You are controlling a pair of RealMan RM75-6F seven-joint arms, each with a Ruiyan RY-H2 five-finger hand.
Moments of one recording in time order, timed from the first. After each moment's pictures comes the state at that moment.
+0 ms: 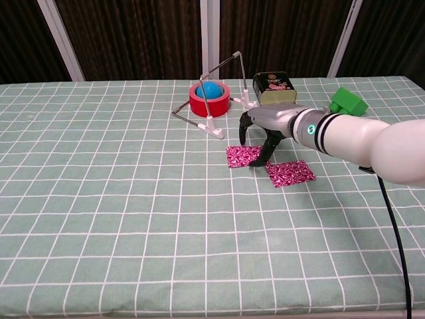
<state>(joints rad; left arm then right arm) -0.04 -1.19 -0.05 -1.54 1.40 1.47 0.07 0.99 -1.88 0.21 -0.91 -0.91 0.59 -0.37</state>
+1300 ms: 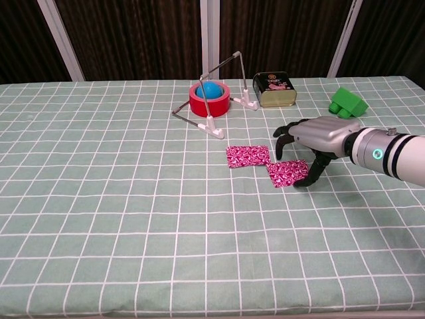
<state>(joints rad) -0.03 -1.18 -0.05 -1.56 1.40 1.48 0.09 0.81 -1.71 0.06 -1.07 -1.18 0.71 -0.24</state>
